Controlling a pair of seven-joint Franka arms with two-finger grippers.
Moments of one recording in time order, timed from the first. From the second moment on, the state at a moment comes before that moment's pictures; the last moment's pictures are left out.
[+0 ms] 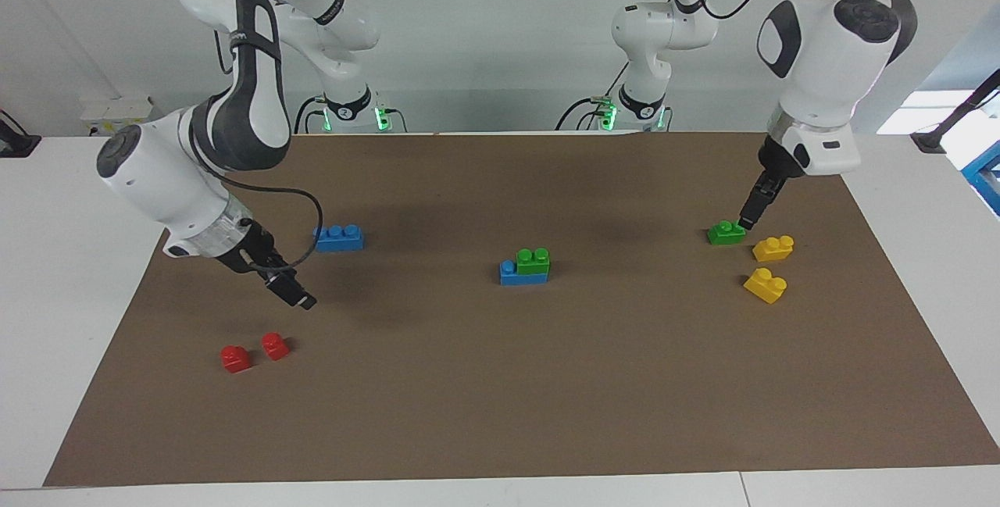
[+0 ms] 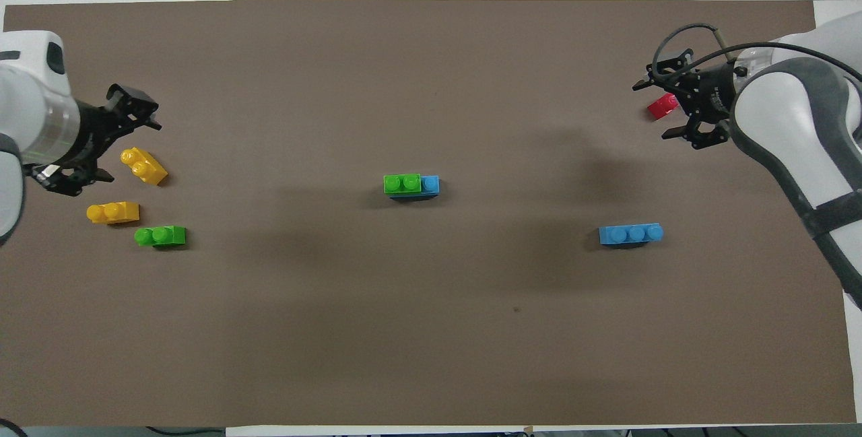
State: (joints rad) left arm -0.02 -0.04 -0.03 -1.80 0.05 1.81 -0.60; right arm -0.14 0.27 0.10 -1.66 0.27 1.99 0.52
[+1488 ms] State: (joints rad) left arm 0.01 -0.05 -0.03 -1.57 -0.04 1.45 -0.19; right arm -0.13 -0.06 0.12 -1.61 -0.03 1.55 0.12
